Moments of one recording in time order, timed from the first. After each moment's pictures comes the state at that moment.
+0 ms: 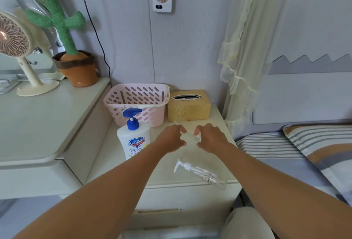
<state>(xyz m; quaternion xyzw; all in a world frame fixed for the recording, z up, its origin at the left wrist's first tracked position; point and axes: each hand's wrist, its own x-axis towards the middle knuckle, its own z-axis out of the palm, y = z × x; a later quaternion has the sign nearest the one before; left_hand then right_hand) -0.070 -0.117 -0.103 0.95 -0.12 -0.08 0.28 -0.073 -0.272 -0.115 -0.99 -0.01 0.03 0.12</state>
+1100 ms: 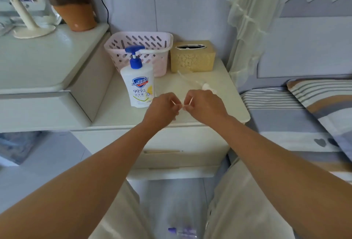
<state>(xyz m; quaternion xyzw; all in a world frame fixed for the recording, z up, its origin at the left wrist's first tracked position) -0.167 -0.089 -0.144 0.91 -0.07 0.01 0.40 -0.173 -0.236 -0.123 -0.98 -0.08 -0.04 0.19</state>
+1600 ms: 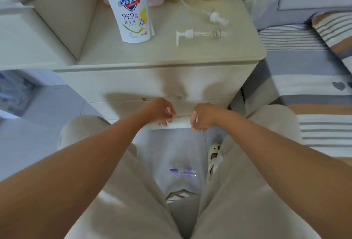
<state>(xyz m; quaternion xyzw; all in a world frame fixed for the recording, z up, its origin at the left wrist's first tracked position) -0.234 -0.060 -0.279 0.89 -0.05 -0.32 0.33 -0.249 -0.241 -0.258 -0.90 -0.07 0.40 0.16</state>
